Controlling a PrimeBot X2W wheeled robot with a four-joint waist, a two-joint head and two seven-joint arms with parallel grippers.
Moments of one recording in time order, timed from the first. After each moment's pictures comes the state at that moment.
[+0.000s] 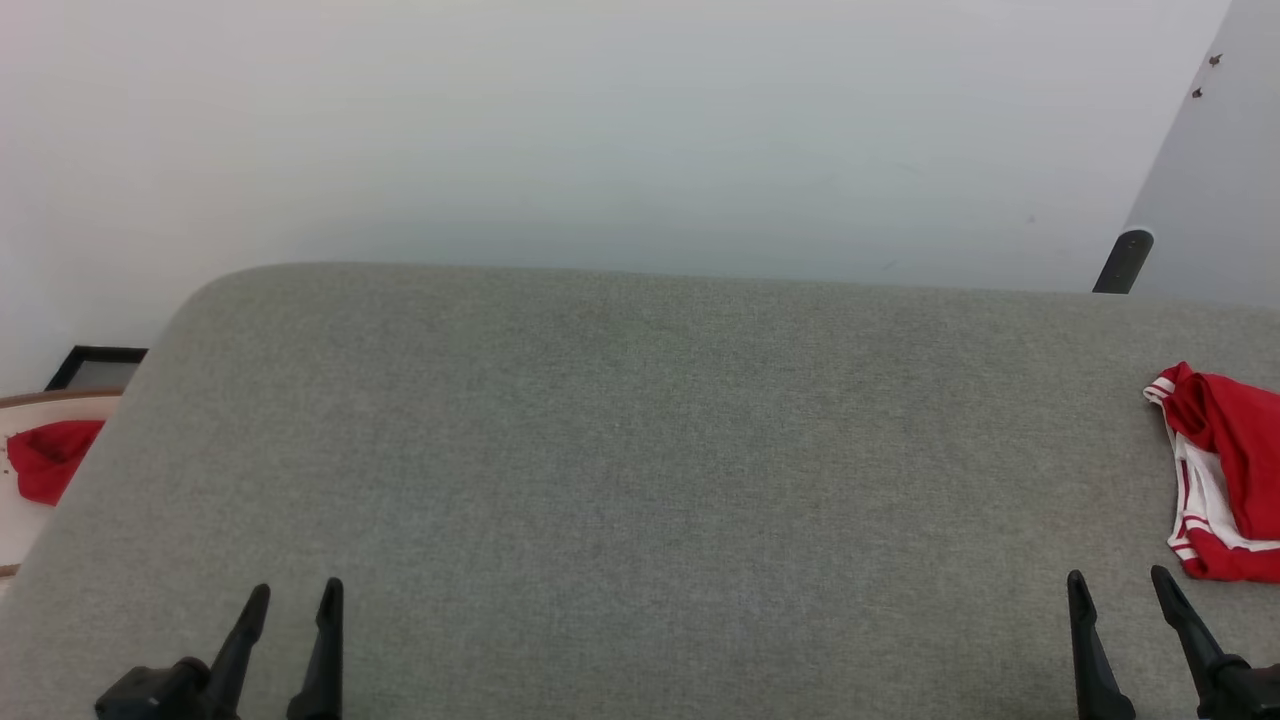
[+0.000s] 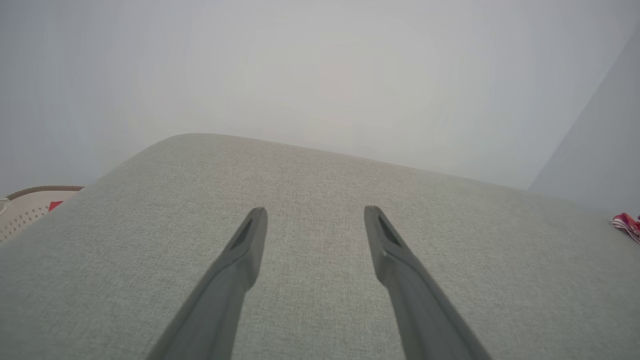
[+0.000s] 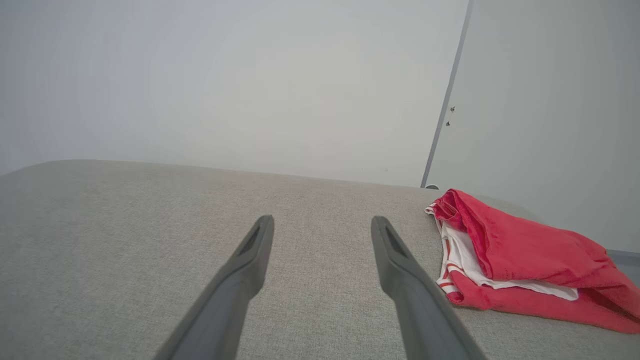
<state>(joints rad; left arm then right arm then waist) 0.06 0.28 -0.01 0.23 -0.46 -0.13 -0.26 0.13 -0.08 -0.10 0.04 0.06 0.13 -0.21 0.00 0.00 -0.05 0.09</state>
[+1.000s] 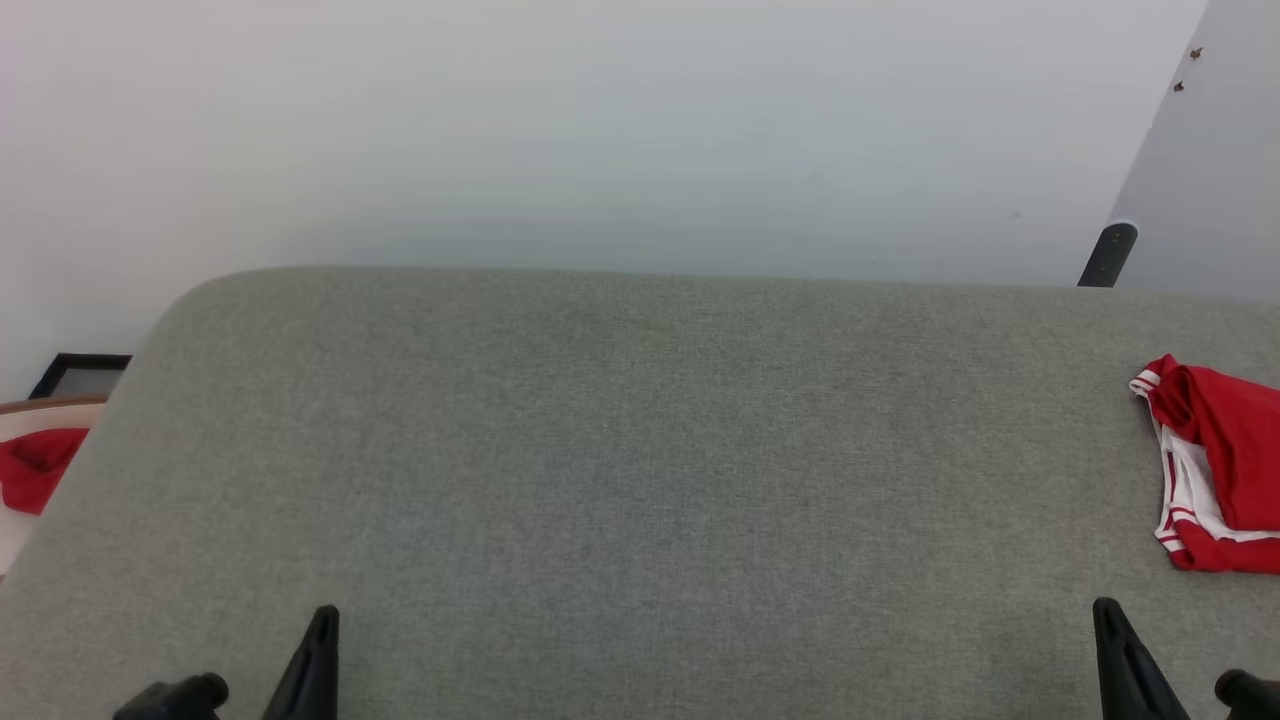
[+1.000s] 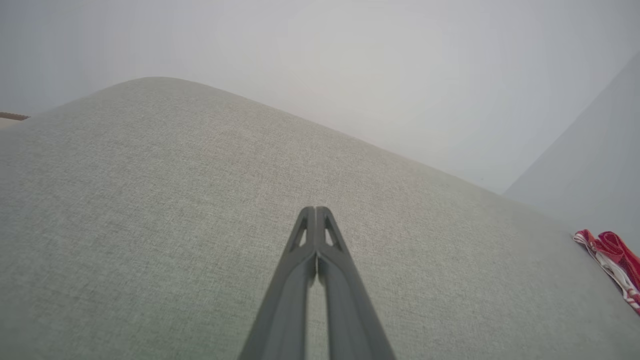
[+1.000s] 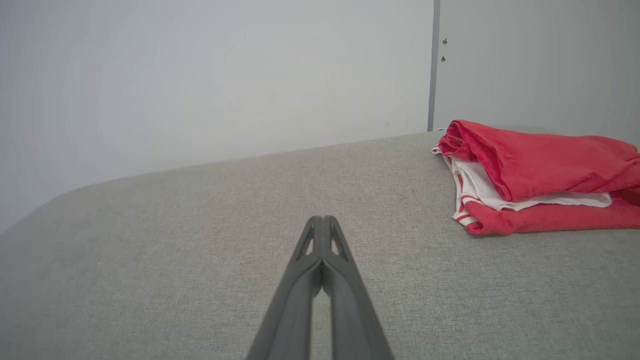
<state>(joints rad) 0.07 0.23 -0.02 0.25 -0.57 -0.13 -0.21 0.15 -0.05 -0.10 0.10 0.25 0.13 -0.16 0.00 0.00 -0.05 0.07</state>
